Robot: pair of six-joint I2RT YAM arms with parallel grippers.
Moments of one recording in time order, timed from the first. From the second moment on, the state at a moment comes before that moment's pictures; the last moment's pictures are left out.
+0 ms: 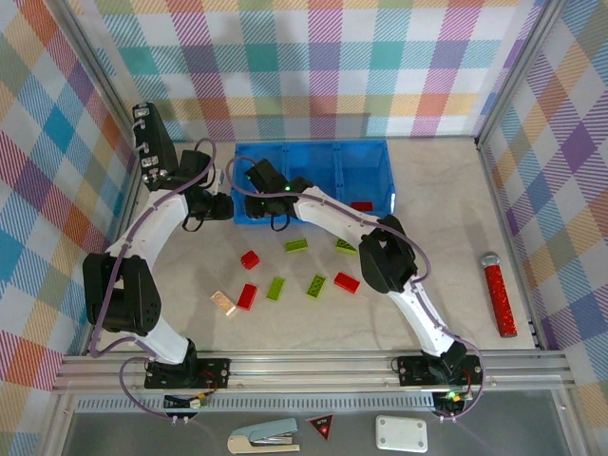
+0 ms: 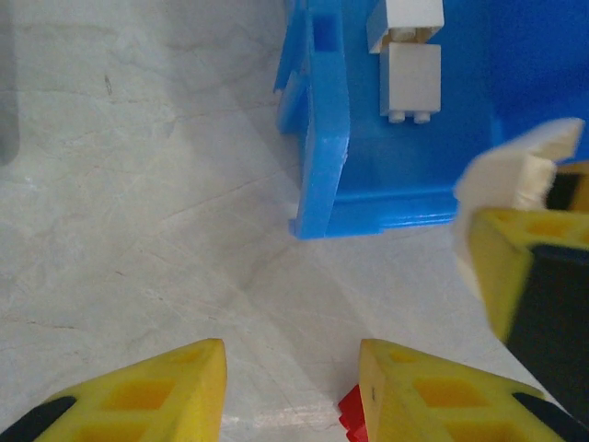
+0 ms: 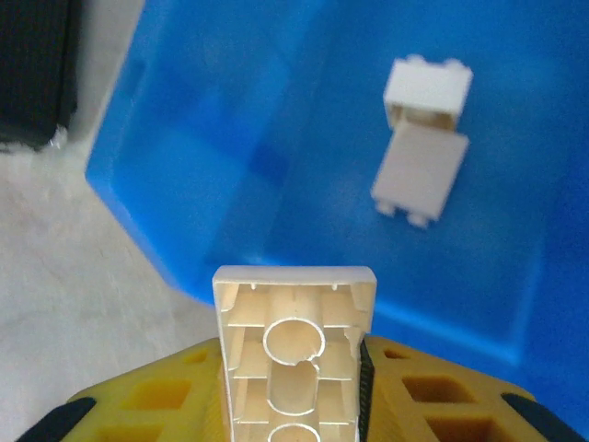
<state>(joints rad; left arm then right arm) -0.12 1.60 1.32 -0.81 0.07 -0.13 0.85 2.38 2.19 -0.66 0.04 0.54</state>
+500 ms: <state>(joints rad) -0.12 1.60 1.32 -0.79 0.09 -0.13 0.85 2.56 2.37 -0.62 0.09 0.53</state>
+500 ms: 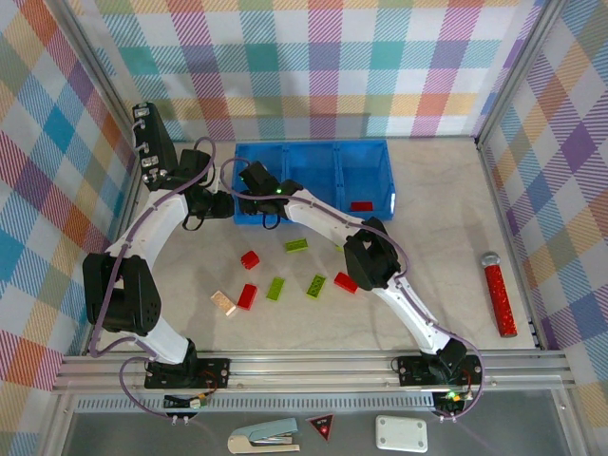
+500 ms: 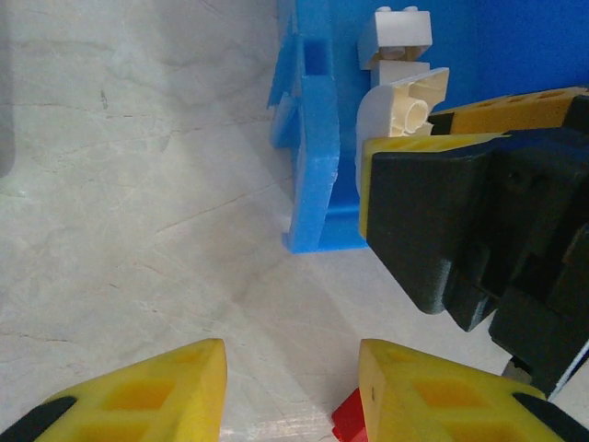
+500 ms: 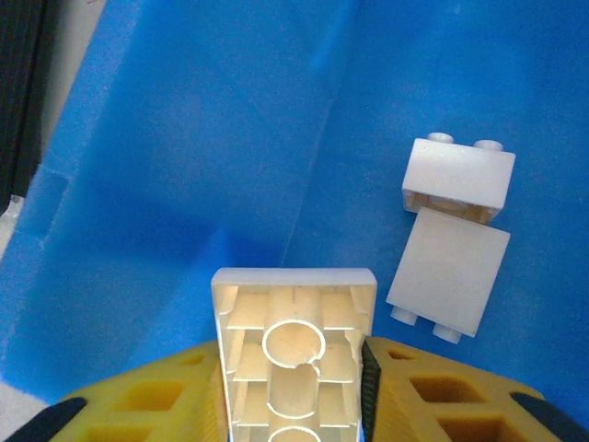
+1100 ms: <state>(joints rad) -0.12 1.60 1.32 -0.79 0.09 -0.13 0.86 2.56 2.38 -0.64 0.09 0.52</state>
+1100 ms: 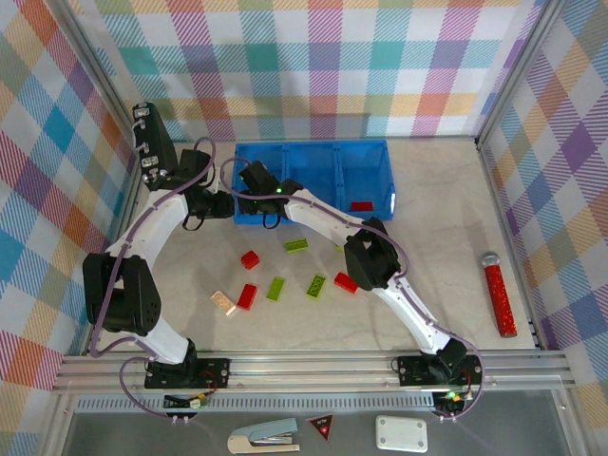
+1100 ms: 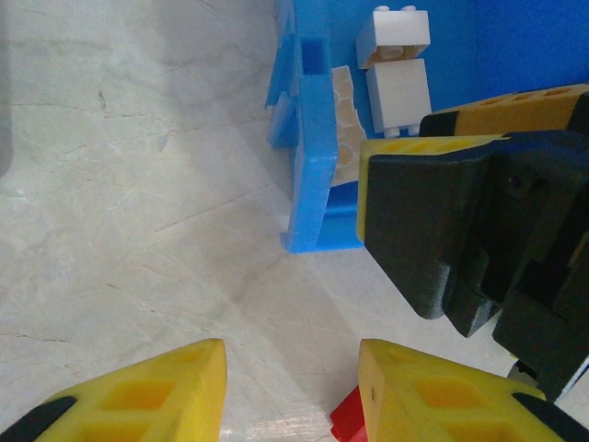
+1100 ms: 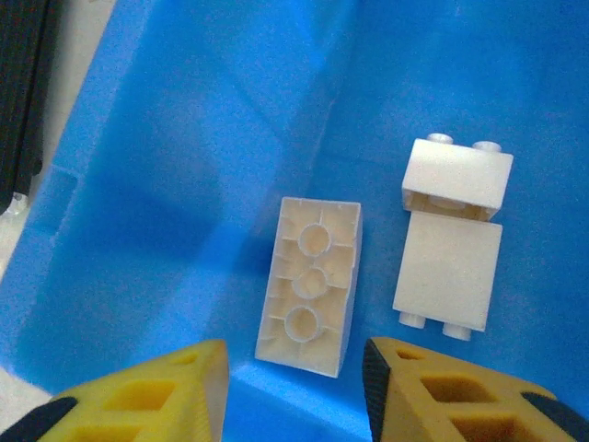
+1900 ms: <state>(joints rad) -0.12 1.60 1.32 -0.79 0.09 -0.13 0.86 2.27 2.16 -1.02 -0.09 0.23</state>
